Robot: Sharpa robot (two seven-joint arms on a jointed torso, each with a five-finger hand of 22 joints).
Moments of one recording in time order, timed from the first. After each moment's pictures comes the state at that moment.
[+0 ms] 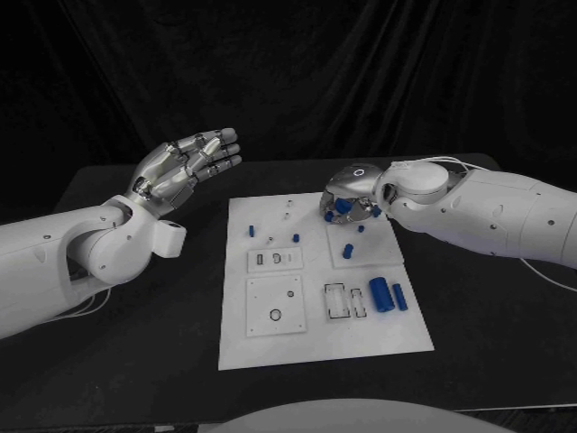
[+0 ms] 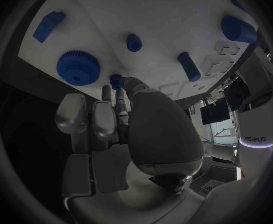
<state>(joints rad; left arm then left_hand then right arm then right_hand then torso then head) 1.32 -0.91 -0.21 1.51 -0.04 0.01 0.67 1.56 0.23 -0.25 0.28 0.55 0.49 0.16 0.14 0.06 0.23 0.18 0.46 0.06 0.24 0.20 0.34 0.05 0.16 0.19 0.29 0.12 0.04 1.31 -0.59 -0.21 1.11 -1.79 -0.17 0.18 1.44 -0.17 0.23 0.23 0.51 0.92 0.00 0.09 0.27 0.86 0.05 0.43 0.29 1.45 -0.05 1.30 0.99 0.11 1.33 0.05 1.26 1.08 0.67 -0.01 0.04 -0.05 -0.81</state>
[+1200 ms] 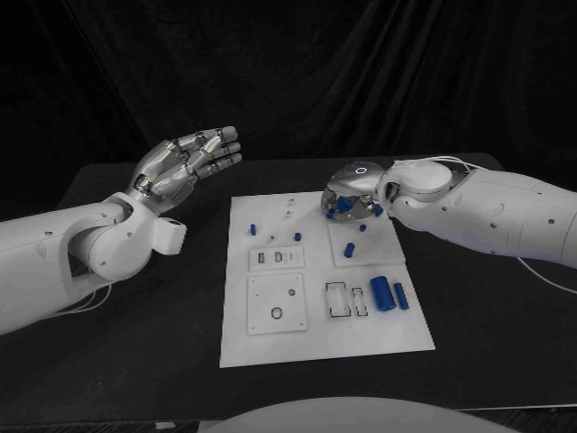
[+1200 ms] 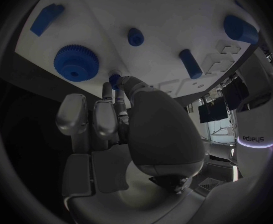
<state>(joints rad) 1.32 -0.91 -0.21 1.50 -0.04 0.02 0.68 1.58 0.23 -0.24 0.28 0.56 0.51 0.16 0.14 0.06 0.23 0.18 0.47 0.06 0.24 0.21 0.35 0.05 0.15 0.19 0.29 0.12 0.04 1.31 -0.58 -0.21 1.09 -1.77 -0.21 0.22 1.45 -0.17 0.33 0.16 0.56 0.98 0.03 0.18 0.38 0.96 0.02 0.47 0.31 1.45 -0.07 1.29 1.00 0.11 1.33 0.04 1.26 1.13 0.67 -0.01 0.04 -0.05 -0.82</state>
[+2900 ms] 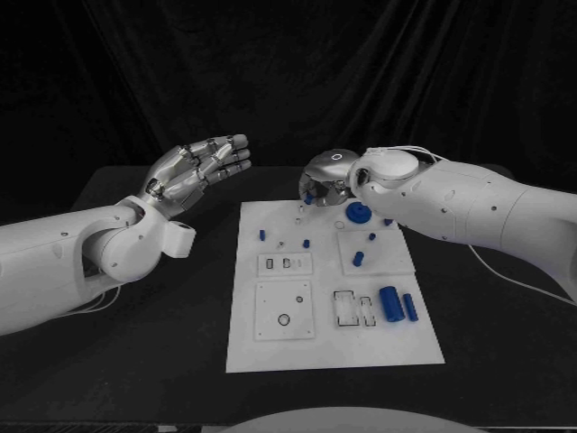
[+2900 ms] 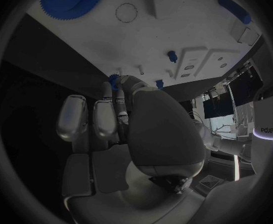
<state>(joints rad) 1.32 -0.91 -0.21 1.50 -0.04 0.02 0.68 1.59 0.23 -0.23 0.28 0.57 0.53 0.16 0.15 0.06 0.24 0.18 0.48 0.06 0.25 0.21 0.36 0.05 0.15 0.20 0.29 0.12 0.04 1.34 -0.33 -0.21 0.82 -1.67 -0.21 0.23 1.45 -0.17 0.34 0.14 0.53 0.97 0.06 0.19 0.41 0.97 0.03 0.46 0.31 1.45 -0.07 1.29 1.02 0.11 1.35 0.04 1.30 1.20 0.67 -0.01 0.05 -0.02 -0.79</state>
